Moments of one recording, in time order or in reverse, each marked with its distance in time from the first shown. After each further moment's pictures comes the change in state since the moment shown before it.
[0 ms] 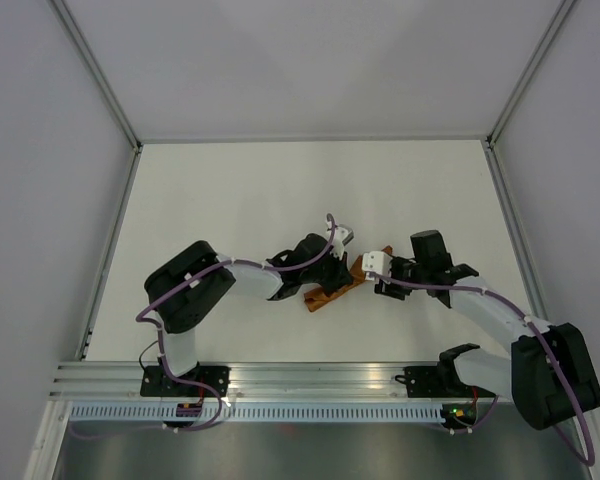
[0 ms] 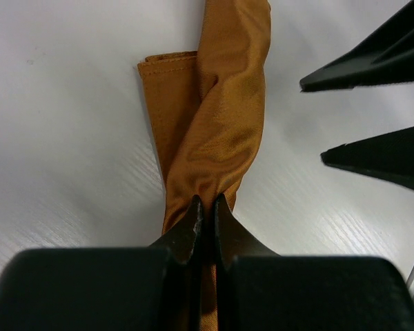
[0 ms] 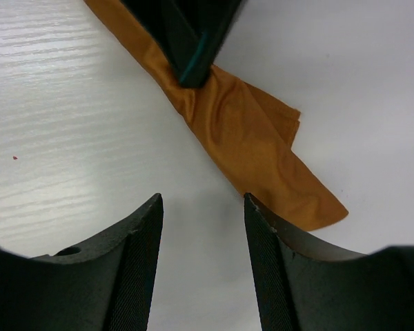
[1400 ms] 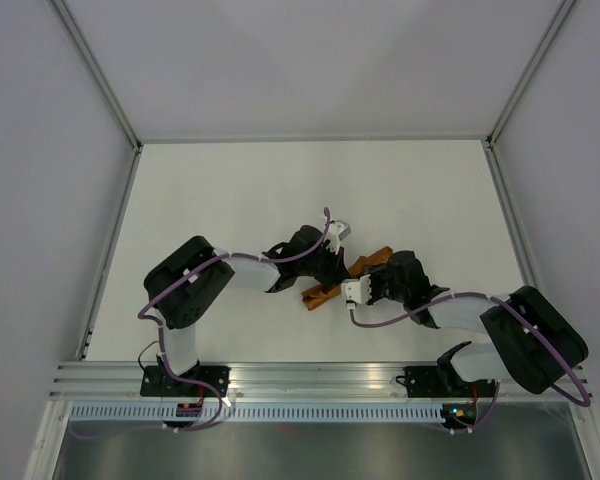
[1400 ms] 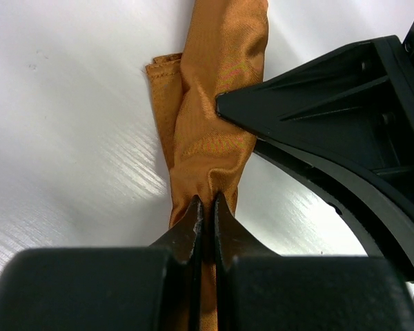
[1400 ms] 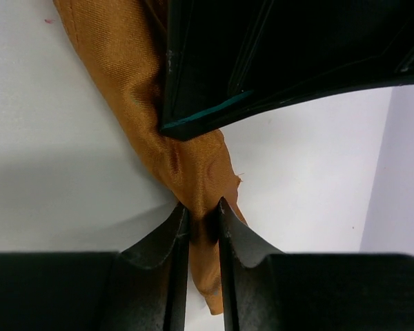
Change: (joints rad) left arm 0.061 0.016 0.026 -0.034 0.146 0.022; right arm 0.249 0.186 -0.259 0.760 0.290 -0.246
